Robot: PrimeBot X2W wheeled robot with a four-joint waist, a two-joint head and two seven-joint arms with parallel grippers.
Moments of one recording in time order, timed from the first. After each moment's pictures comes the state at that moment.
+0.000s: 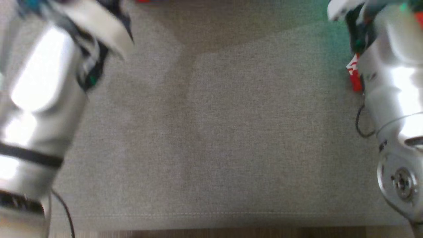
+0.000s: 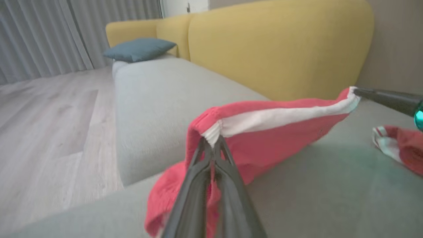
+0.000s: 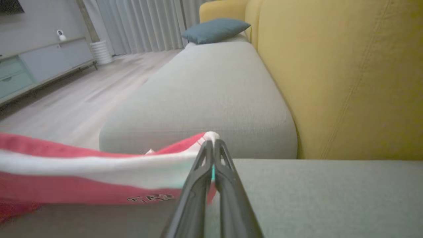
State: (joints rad) left arm -1.02 0.31 -0.66 0.62 -0.50 -0.13 -0.26; right arm -1.22 -0.07 -0.03 1.18 0.01 0.13 -0.22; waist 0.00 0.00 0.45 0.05
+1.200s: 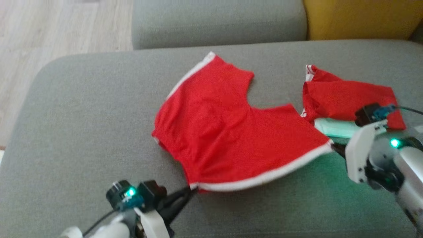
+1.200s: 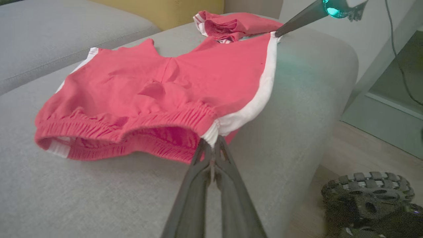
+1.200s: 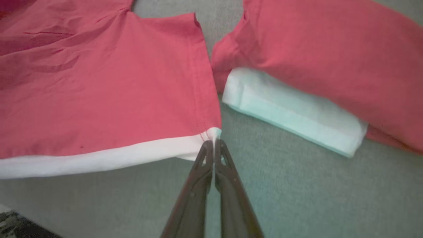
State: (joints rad) left arm -0.32 0.48 -1.03 0.25 -0.54 -0.12 -0.19; right arm -0.51 -0.54 0.67 0.58 0.76 0.13 0.55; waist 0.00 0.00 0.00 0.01
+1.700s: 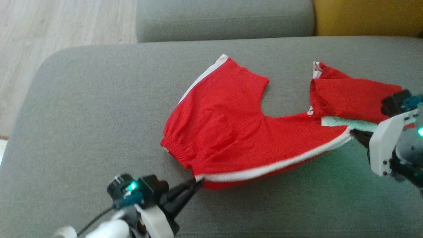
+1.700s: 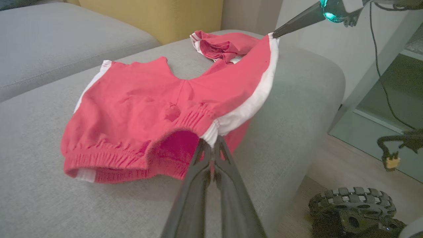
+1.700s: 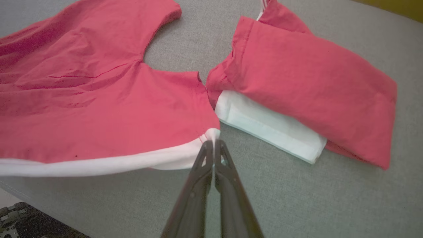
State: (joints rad) left arm -0.29 0.52 -1.01 0.05 -0.57 -0.04 -0.13; right arm -0.36 -0.64 0.43 0.26 0.71 0.13 0.69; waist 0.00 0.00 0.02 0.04
